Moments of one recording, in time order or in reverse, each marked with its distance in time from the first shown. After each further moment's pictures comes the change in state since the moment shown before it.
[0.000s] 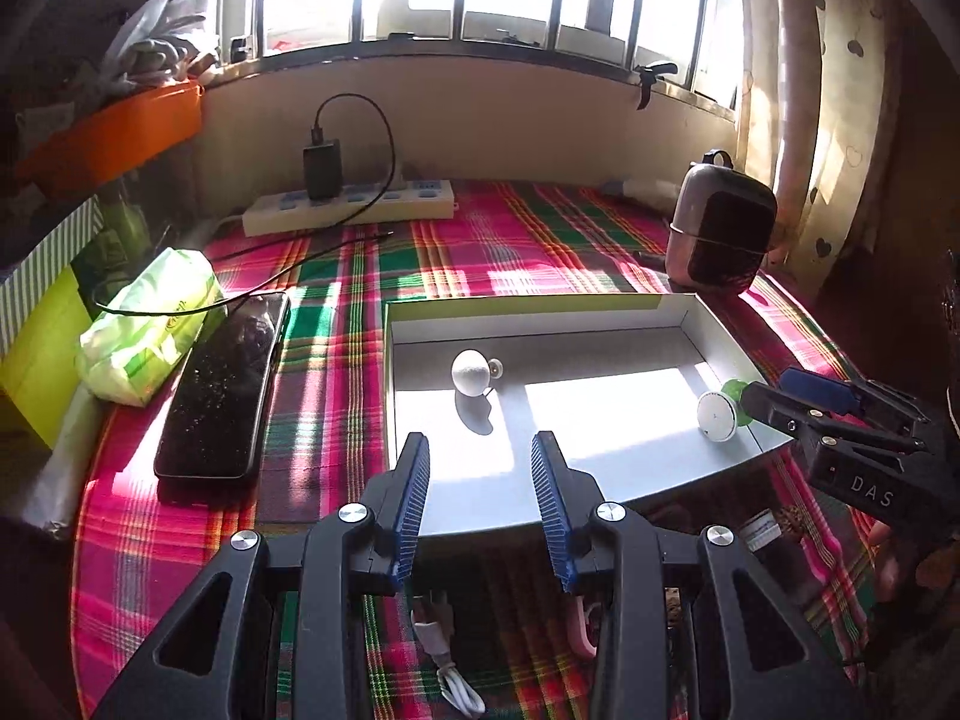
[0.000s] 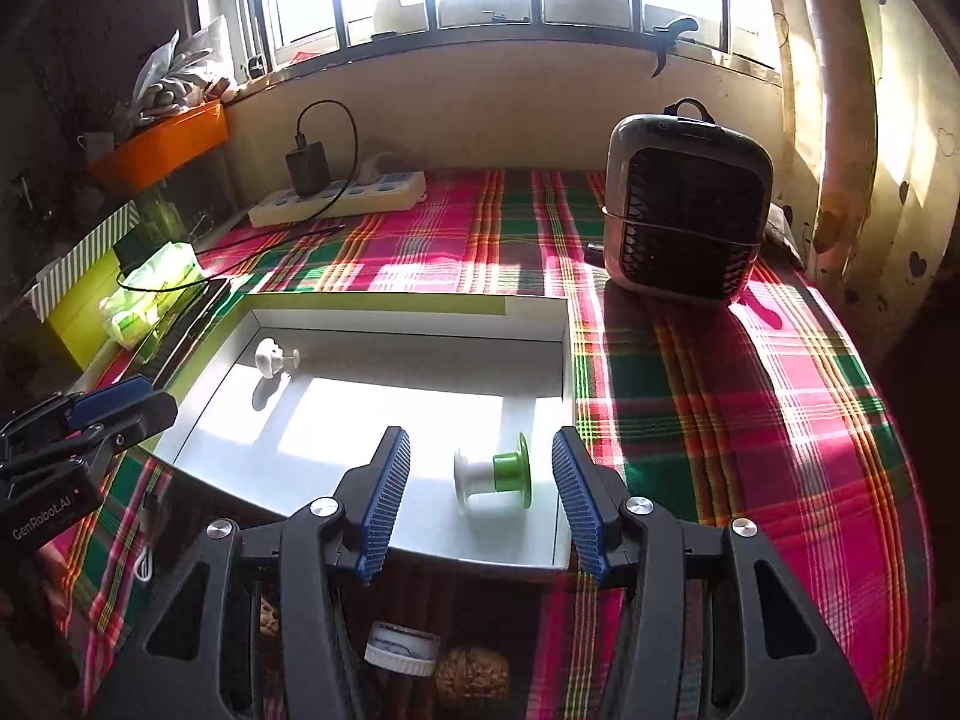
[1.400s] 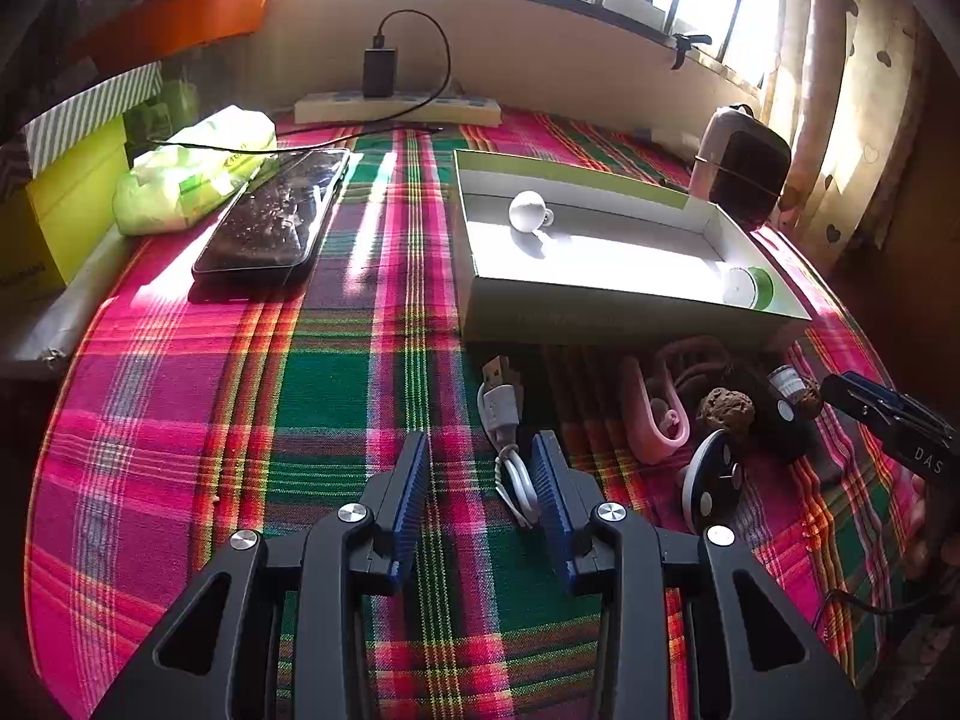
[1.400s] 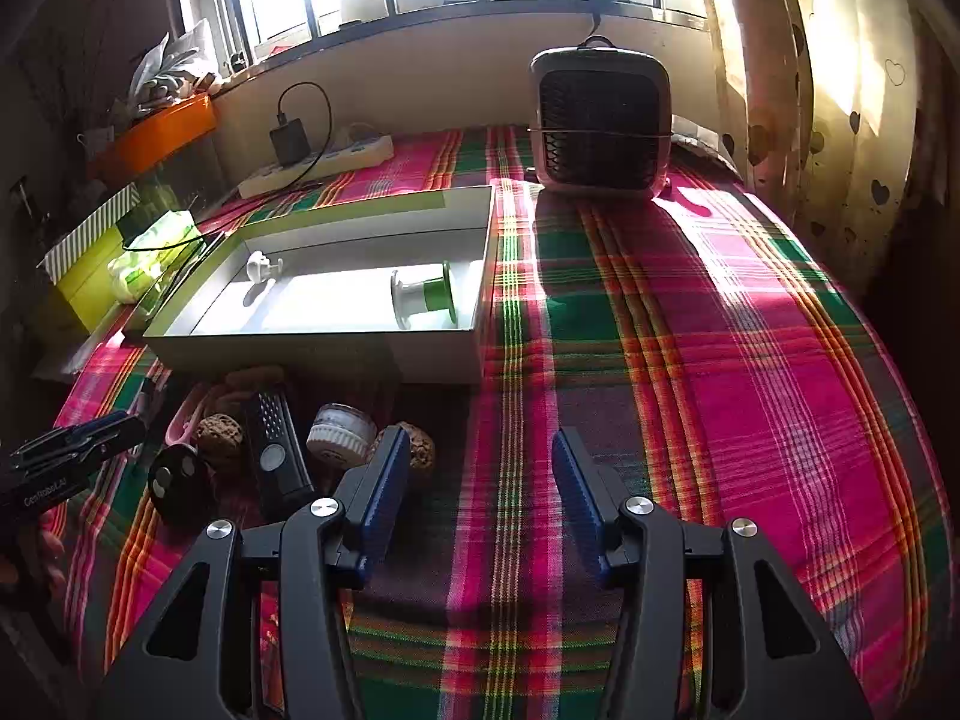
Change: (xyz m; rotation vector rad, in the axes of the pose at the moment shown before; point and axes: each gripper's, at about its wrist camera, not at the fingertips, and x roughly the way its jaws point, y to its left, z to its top) left arm -0.014 0.029 -0.079 -0.104 0.099 -0.003; right arm -0.034 -0.025 -0.067 0.061 0.035 0.004
